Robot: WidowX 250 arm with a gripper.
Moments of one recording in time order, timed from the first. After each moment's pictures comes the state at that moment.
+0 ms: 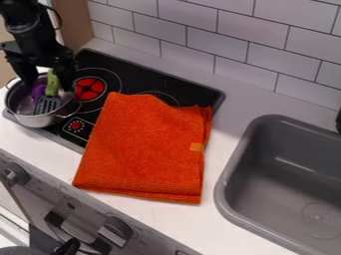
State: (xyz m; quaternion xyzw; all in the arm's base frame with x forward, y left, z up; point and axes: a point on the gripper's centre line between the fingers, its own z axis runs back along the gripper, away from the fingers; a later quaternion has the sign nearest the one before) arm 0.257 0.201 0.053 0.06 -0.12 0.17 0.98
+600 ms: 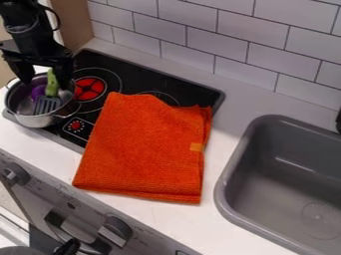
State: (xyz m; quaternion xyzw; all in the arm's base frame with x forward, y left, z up) arm 0.262 0.207 0.057 0.08 -0.13 0.18 0.97
